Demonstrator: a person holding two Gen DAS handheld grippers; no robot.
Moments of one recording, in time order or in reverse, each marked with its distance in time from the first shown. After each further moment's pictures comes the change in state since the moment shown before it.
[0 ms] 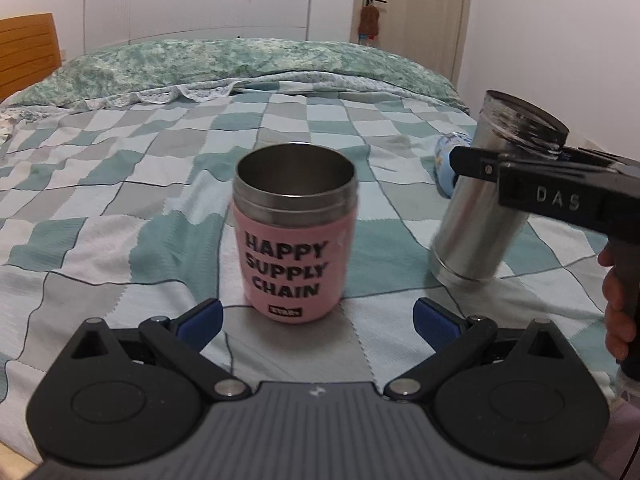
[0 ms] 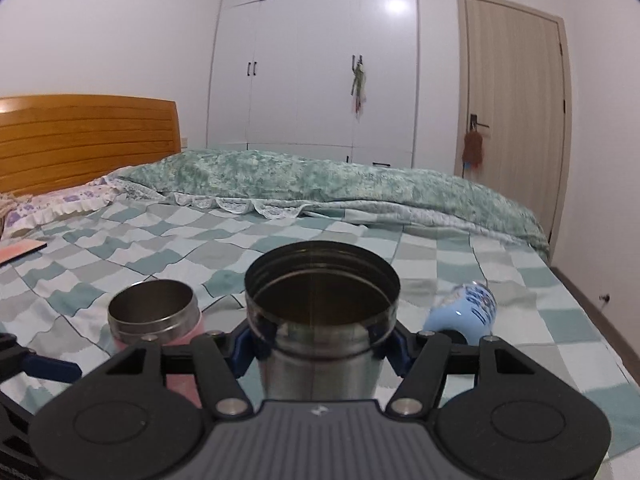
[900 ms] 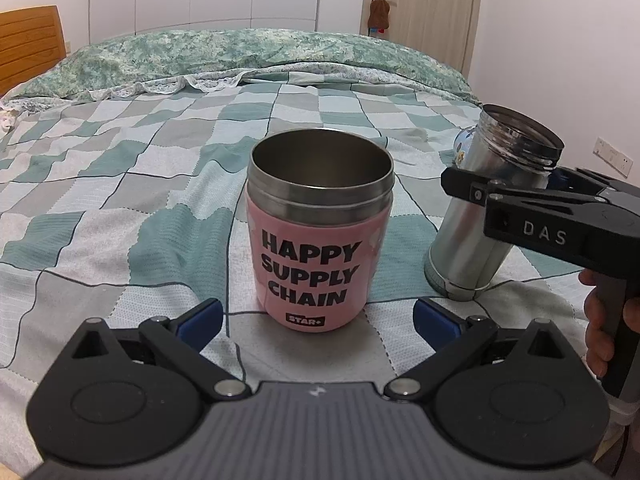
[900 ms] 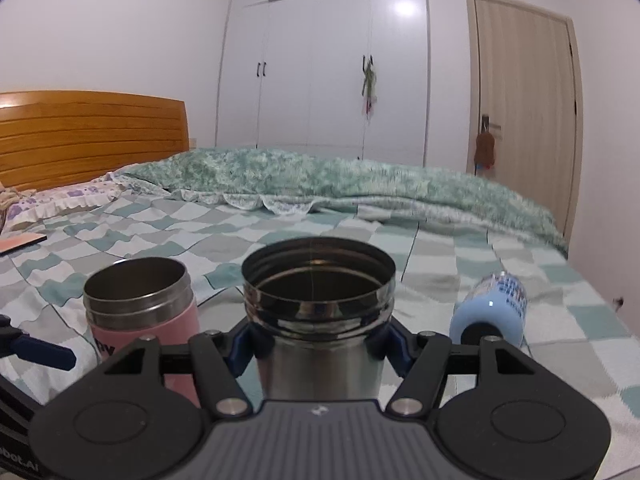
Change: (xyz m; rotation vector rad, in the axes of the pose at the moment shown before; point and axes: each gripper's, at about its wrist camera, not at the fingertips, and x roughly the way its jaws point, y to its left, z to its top) left arm 0.022 0.011 0.000 -0.010 0.018 0.014; right arm 0.038 0.001 -0.027 0.030 -0.003 0.027
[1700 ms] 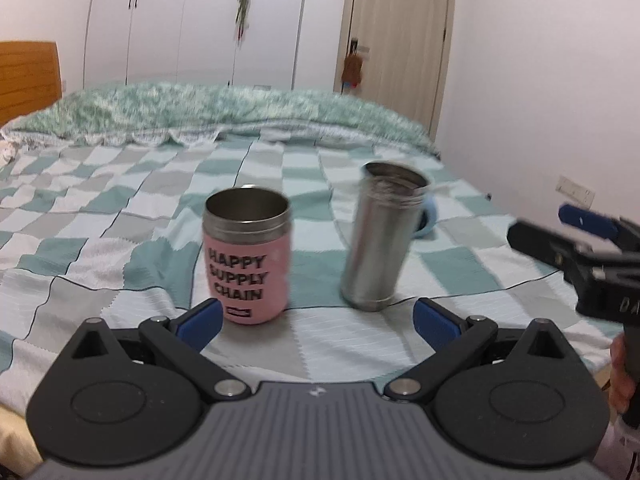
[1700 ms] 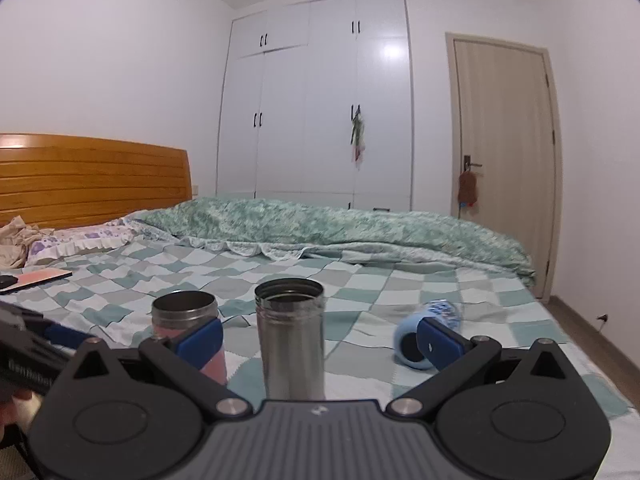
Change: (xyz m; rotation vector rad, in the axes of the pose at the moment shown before) left arm -0.098 -0.051 -0.030 0.001 -0.186 -0.068; right arm -0.169 -0.037 -0.018 0.011 -0.166 -0.005
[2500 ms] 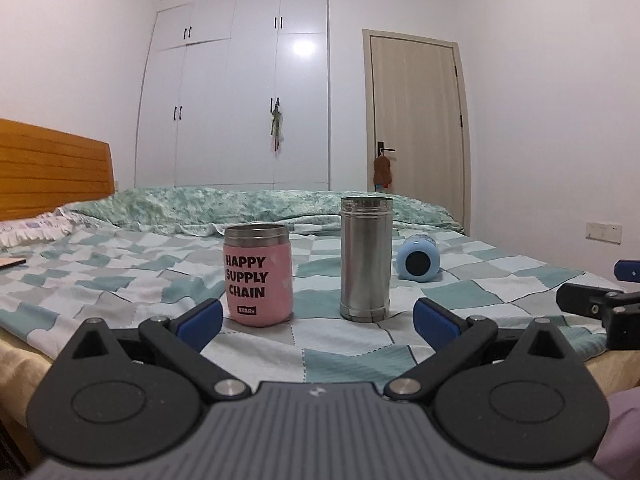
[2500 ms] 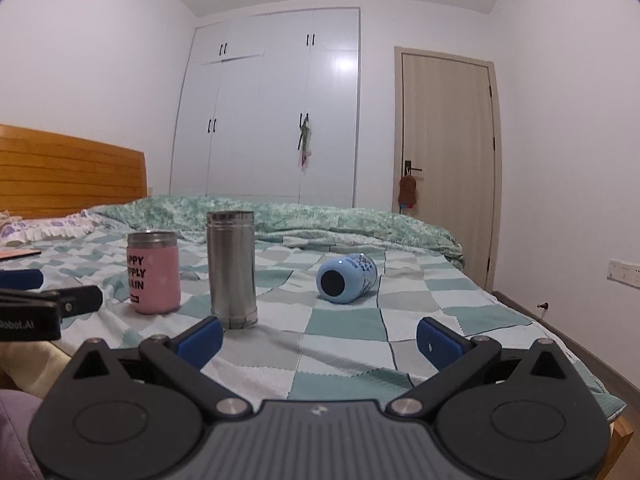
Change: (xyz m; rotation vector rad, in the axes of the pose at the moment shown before) left arm -0.052 -0.062 -0.109 0.063 -0.372 0.180; right arm -0.099 -0.025 -0.098 0.010 -0.037 -0.151
